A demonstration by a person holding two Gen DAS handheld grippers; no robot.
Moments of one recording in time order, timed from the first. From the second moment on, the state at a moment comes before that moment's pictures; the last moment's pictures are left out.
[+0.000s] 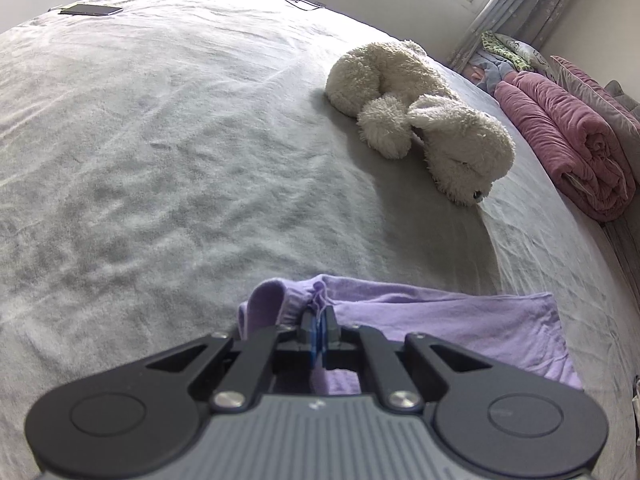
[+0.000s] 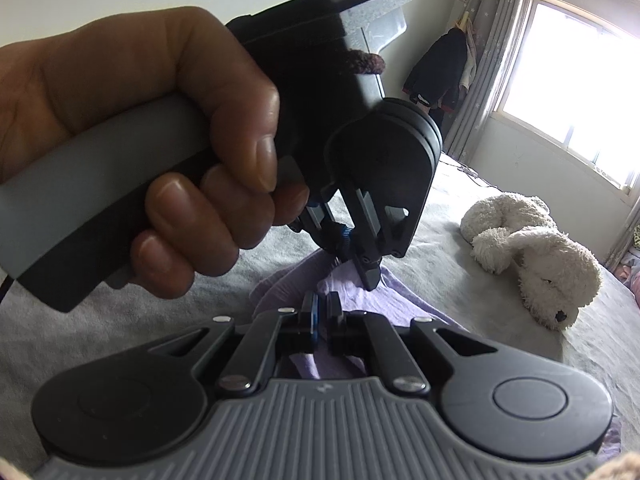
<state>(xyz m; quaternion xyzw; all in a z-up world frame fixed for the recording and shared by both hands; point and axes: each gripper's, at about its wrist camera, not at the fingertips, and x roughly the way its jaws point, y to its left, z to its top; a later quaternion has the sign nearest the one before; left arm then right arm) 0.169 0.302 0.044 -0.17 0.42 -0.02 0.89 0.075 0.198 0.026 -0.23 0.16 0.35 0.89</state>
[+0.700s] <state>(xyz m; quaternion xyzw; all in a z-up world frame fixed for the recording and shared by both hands) 0.170 0.300 0.053 -0.13 0.42 0.02 0.90 0.070 0.157 0.051 -0.16 0.18 0.37 0.90</state>
